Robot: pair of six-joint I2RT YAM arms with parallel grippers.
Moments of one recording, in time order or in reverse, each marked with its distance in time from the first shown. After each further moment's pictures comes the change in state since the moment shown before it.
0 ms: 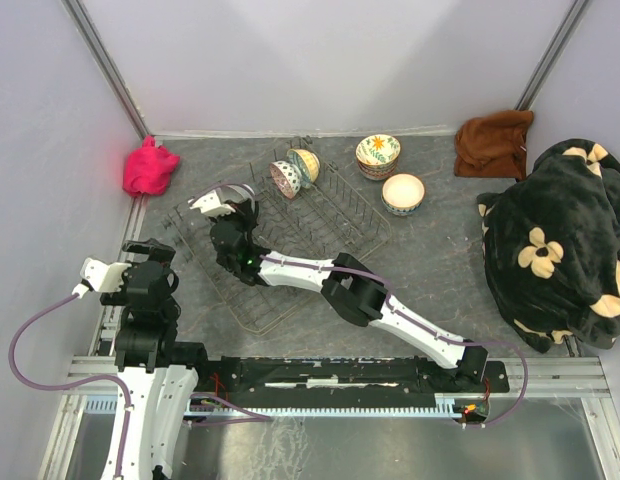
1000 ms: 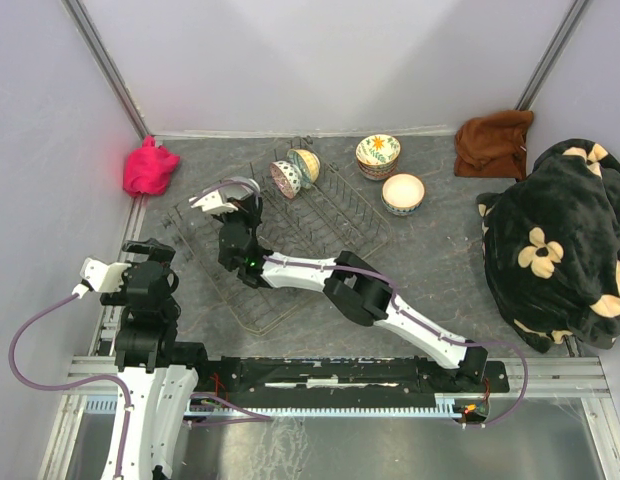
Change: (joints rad) left arm 0.000 0.000 0.000 0.001 0.000 -0.002; right arm 0.008 -0.076 -0.134 0.255 0.039 -0.201
